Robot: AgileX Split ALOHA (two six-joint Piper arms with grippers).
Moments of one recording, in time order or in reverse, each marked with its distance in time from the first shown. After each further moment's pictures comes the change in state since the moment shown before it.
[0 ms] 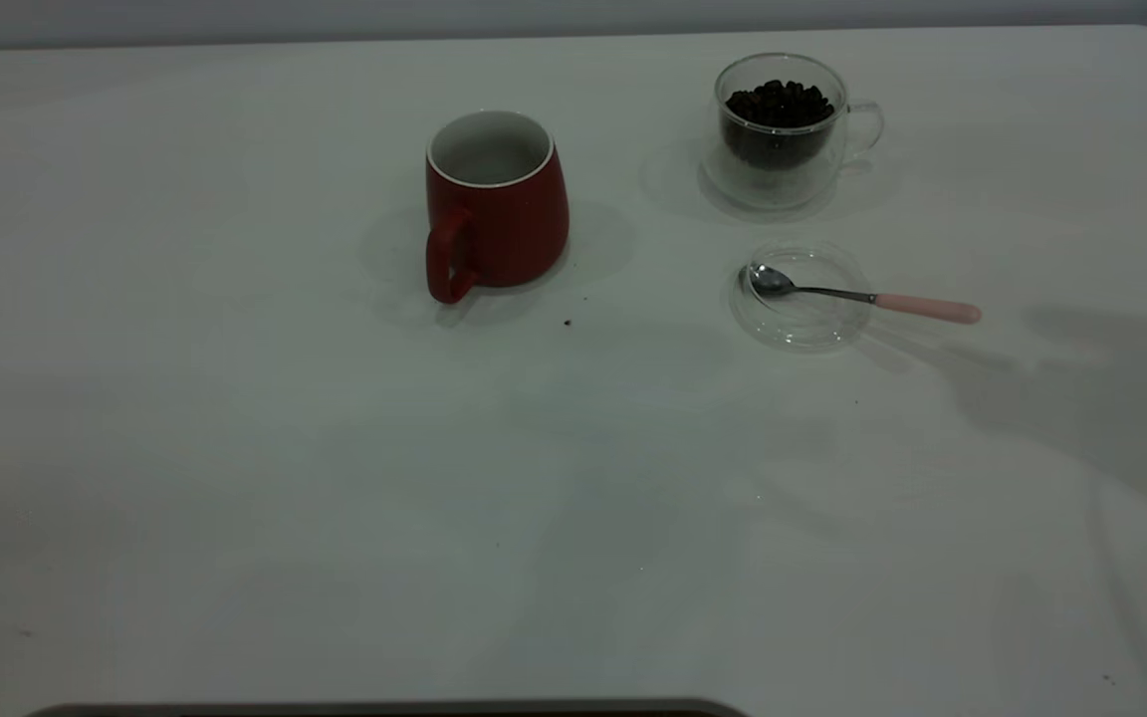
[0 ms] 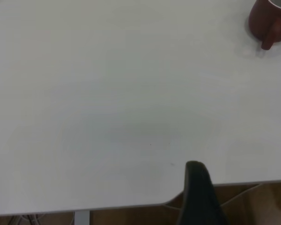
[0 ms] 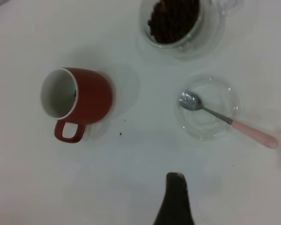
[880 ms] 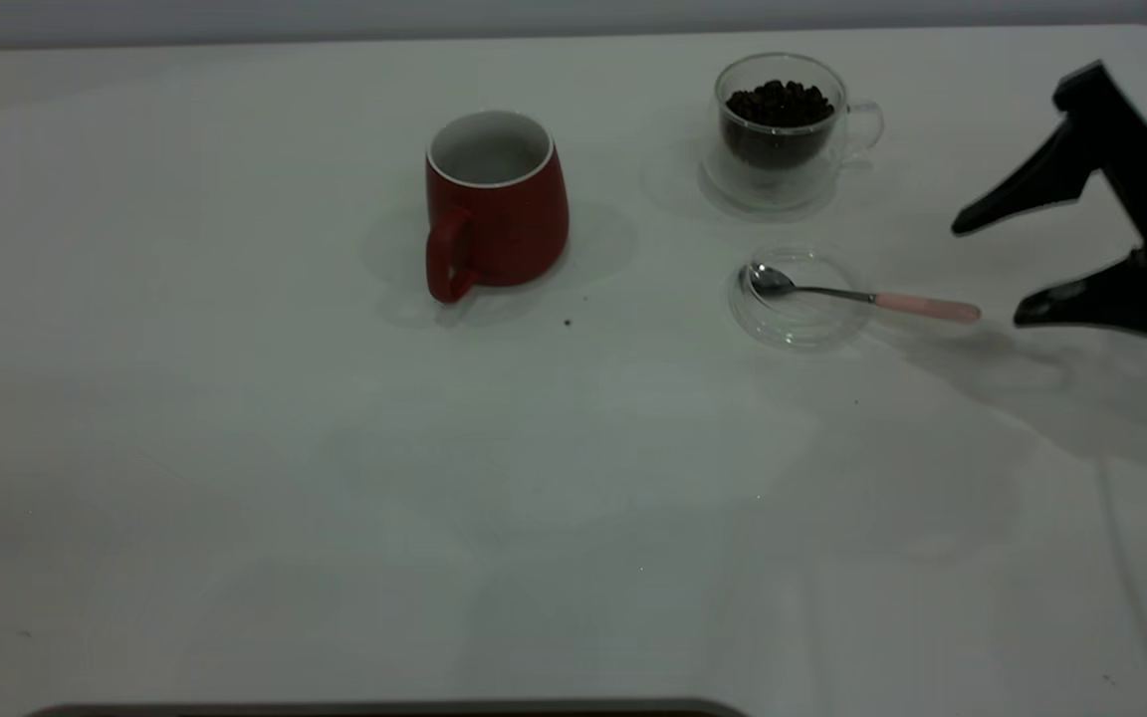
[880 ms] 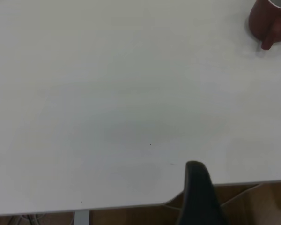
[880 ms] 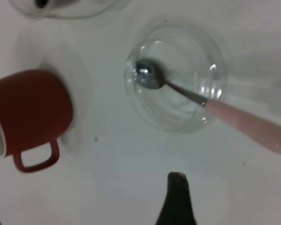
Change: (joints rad) left arm 0.000 0.000 0.000 0.000 0.001 -0.002; right arm -0.088 0.678 0.040 0.817 0.067 -0.710
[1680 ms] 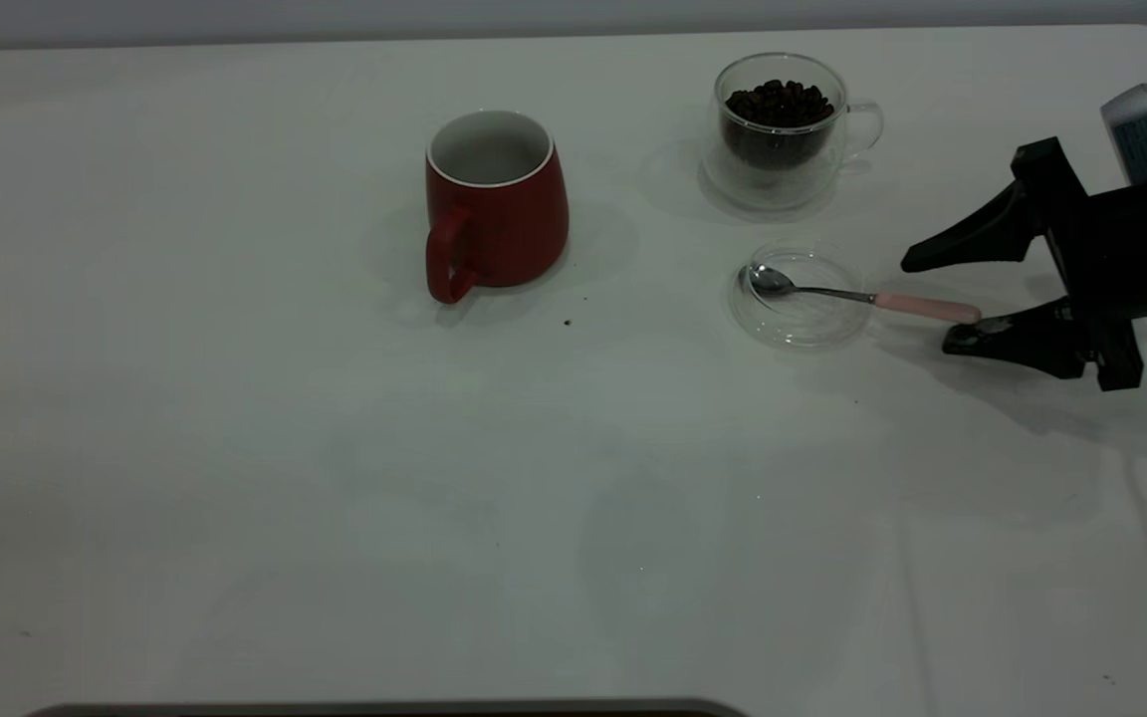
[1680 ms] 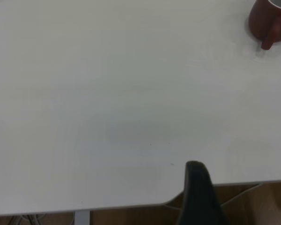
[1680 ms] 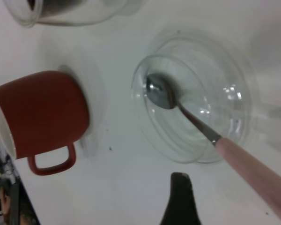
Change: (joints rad) left arm 0.000 0.000 0.000 0.000 0.000 0.002; right arm -0.021 0.249 -0.115 0.129 0.207 -0.228
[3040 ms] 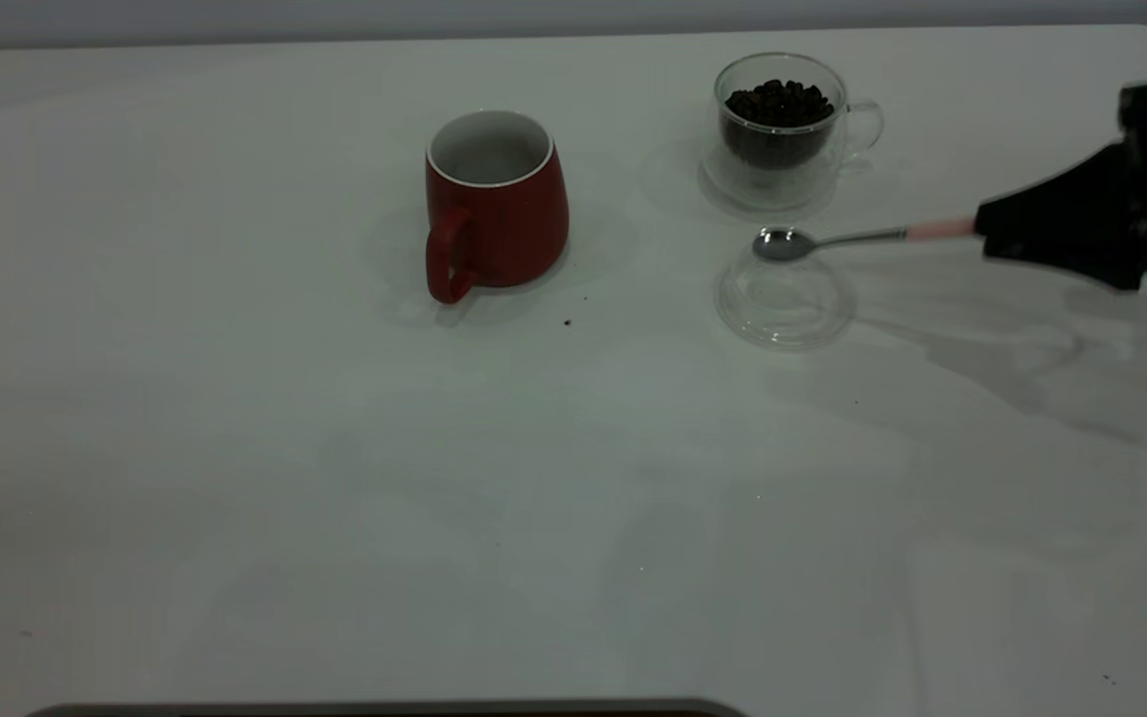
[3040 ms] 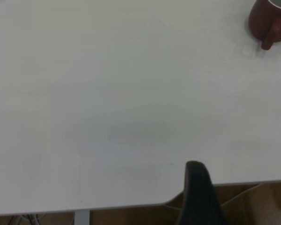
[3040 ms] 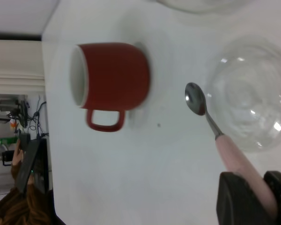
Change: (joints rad) left arm 0.000 0.000 0.000 0.001 0.000 -0.001; right arm -0.130 -0.108 0.049 -0.134 0.178 -0.229
